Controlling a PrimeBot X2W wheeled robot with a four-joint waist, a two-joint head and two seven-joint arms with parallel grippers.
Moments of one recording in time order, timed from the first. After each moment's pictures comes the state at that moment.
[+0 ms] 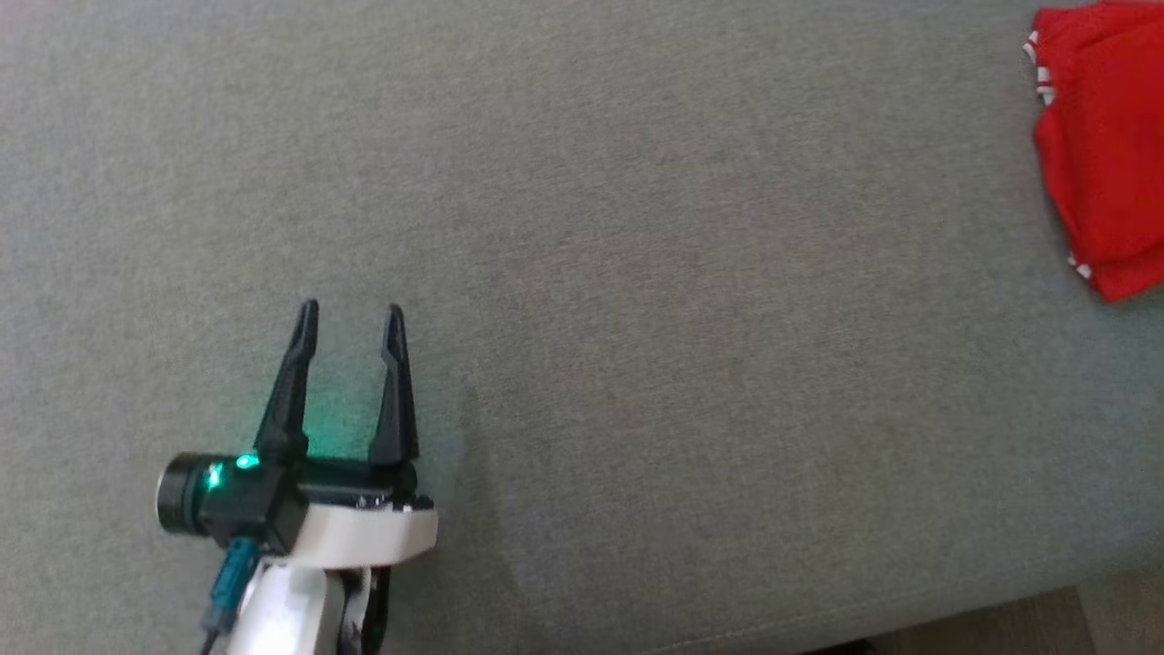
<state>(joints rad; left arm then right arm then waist) -0.10 0.05 -0.20 0.06 -0.16 0.03 -0.26 -0.78 -0.83 0.28 0.78 0.55 0.12 0.02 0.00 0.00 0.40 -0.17</state>
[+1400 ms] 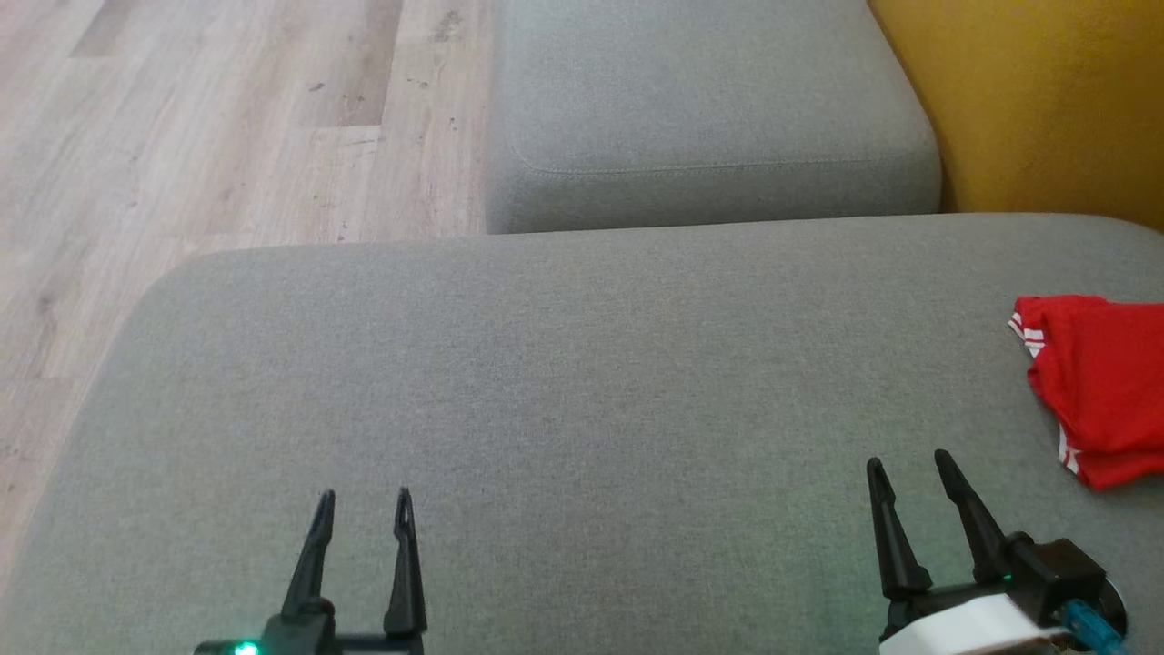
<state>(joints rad) 0.15 0.05 -0.23 0.13 -0.13 0.13 -0.26 0.14 -0.08 0.08 0.20 0.15 0.12 -0.25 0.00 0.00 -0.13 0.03</state>
